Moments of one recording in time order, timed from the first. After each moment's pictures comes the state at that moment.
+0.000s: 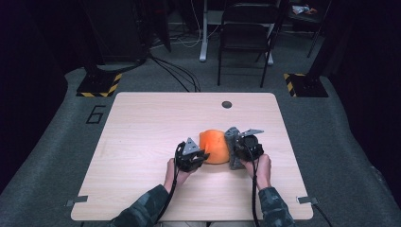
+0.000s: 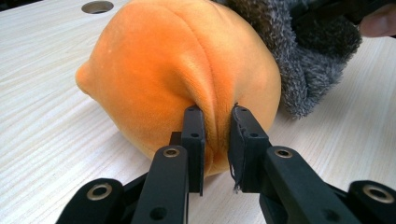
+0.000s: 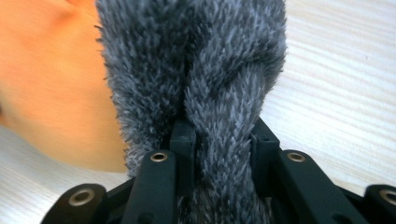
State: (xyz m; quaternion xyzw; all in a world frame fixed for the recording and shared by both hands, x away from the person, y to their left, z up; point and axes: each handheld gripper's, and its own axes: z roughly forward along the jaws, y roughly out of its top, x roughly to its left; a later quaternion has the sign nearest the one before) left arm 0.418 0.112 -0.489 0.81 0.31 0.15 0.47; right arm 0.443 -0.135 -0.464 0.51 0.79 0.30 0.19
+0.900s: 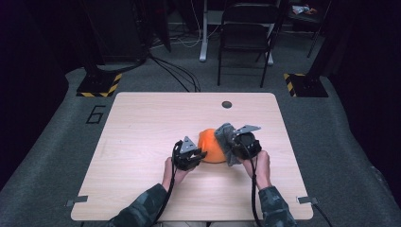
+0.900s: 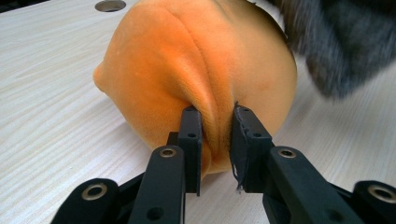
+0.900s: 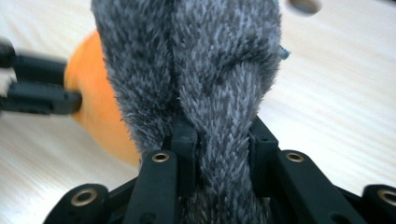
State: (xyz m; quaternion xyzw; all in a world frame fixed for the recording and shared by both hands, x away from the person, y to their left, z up) left arm 0.422 0.119 -0.490 0.81 0.32 0.16 0.47; right arm 0.430 -0.111 -0.433 0.45 0.81 0.30 0.21
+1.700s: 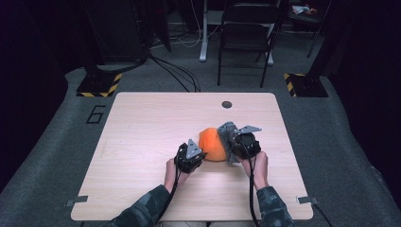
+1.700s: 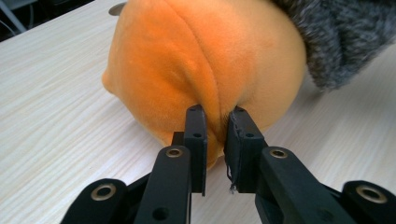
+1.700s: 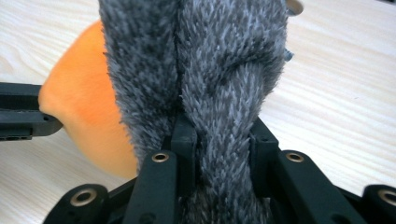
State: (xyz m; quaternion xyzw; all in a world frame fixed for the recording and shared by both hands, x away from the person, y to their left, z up) left arm 0.415 0.111 -0.486 0.81 0.31 0.20 0.45; right arm 0.434 -0.118 -0.435 0.49 0.78 0.33 0.22
